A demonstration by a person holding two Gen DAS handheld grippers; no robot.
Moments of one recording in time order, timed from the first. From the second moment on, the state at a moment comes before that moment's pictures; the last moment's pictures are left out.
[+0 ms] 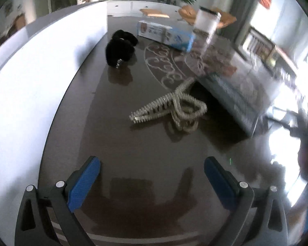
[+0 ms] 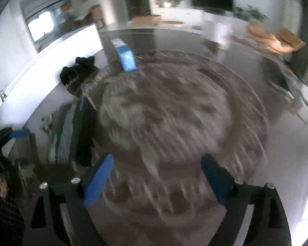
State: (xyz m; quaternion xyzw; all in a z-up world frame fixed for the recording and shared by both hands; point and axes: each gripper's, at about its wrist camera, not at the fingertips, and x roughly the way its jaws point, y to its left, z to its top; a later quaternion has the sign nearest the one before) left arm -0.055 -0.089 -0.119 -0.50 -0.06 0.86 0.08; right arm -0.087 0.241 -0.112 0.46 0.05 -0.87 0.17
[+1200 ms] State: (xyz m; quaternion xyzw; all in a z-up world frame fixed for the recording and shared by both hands) left arm -0.145 -0.054 -0.114 -0.49 0.04 0.87 0.07; right arm -0.053 0.258 -0.134 0.45 0.06 -0.89 0.10
